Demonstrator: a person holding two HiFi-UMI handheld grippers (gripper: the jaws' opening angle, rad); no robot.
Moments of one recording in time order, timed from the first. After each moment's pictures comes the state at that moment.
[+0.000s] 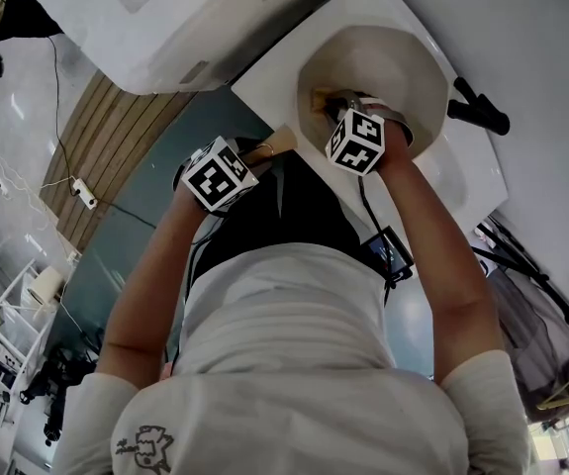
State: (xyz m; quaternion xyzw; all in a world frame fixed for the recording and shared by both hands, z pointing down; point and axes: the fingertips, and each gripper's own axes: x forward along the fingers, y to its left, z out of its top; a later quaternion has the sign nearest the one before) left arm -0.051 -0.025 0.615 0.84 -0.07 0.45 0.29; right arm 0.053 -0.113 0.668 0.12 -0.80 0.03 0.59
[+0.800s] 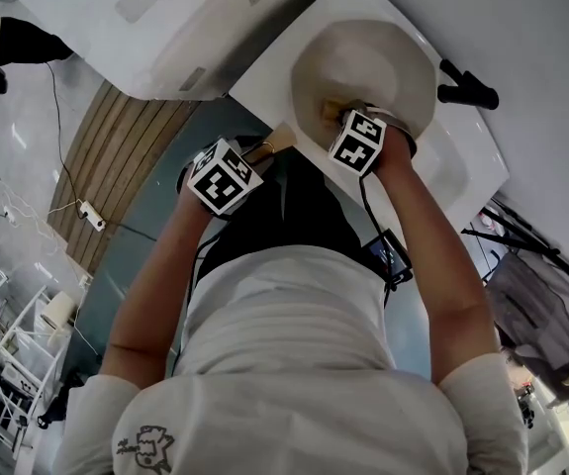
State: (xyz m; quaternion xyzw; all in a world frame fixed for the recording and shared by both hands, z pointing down) left arm -0.052 -0.032 0.600 0.85 -0.09 0.46 0.23; right arm 0.090 -0.078 0.669 0.17 -0.74 0.12 0.64
